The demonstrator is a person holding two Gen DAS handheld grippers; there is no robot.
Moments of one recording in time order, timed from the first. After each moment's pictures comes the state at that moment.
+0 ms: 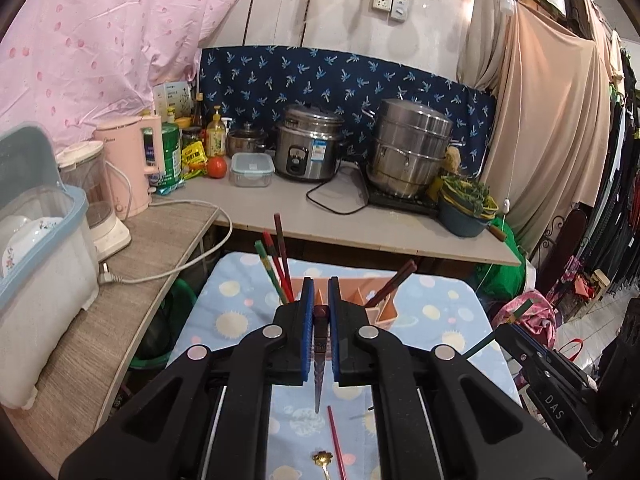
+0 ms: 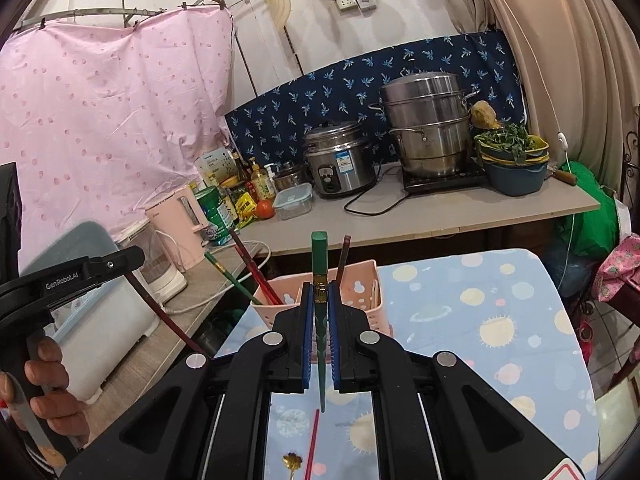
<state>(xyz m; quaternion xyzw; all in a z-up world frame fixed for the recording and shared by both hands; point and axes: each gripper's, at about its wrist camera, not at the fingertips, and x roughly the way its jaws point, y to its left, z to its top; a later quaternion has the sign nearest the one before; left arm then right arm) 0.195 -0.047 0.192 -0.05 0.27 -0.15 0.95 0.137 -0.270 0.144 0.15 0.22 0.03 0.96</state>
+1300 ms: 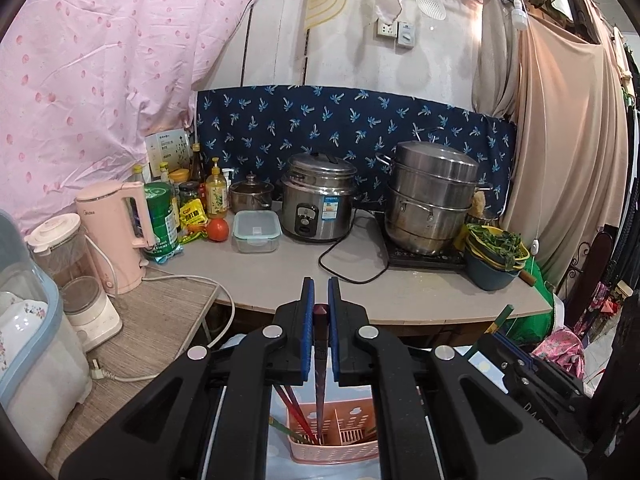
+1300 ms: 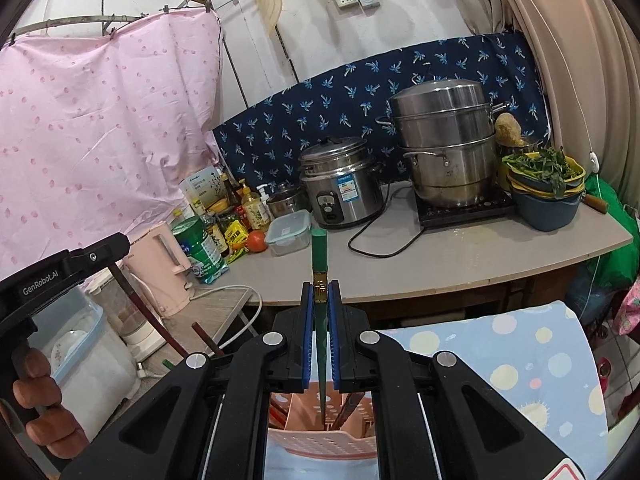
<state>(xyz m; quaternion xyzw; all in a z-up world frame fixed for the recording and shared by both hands) 0.317 -0.083 0.228 -0.03 0.21 -0.13 0.97 0.292 -0.279 0.158 0.16 0.22 0.03 0.96</state>
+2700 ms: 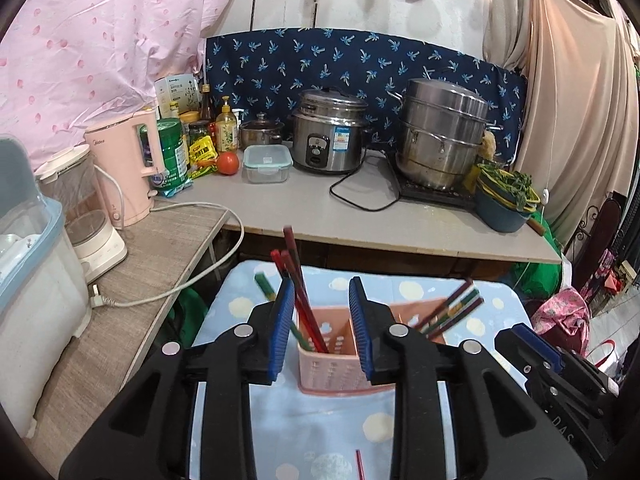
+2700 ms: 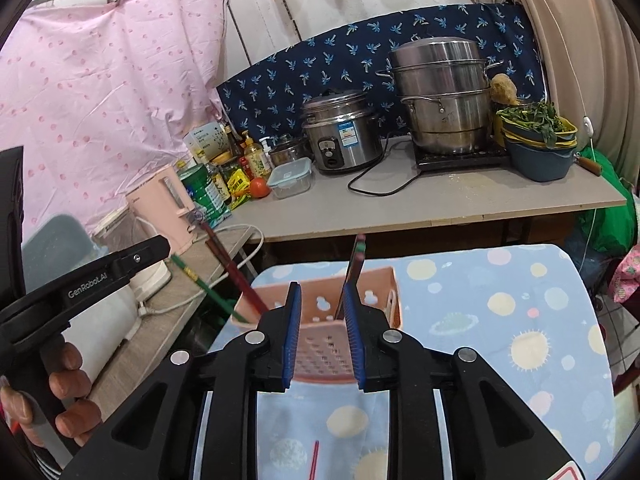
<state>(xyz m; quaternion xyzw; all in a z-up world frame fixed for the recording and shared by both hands) 0.277 -0.072 0.154 -0.01 0.30 -0.11 0.95 0.216 -0.255 0.112 0.14 0.27 0.03 0.95</state>
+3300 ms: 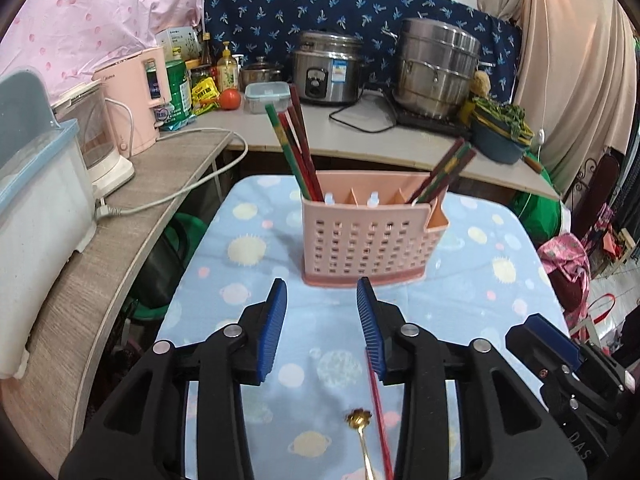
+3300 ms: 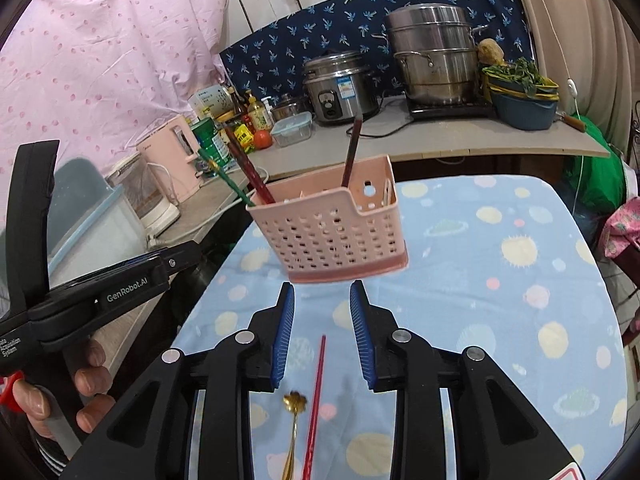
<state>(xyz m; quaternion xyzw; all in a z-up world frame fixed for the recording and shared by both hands) 0.203 -0.061 0.083 0.01 0.37 -0.11 0.92 0.127 -0.232 0.059 0.14 0.33 0.03 0.93</state>
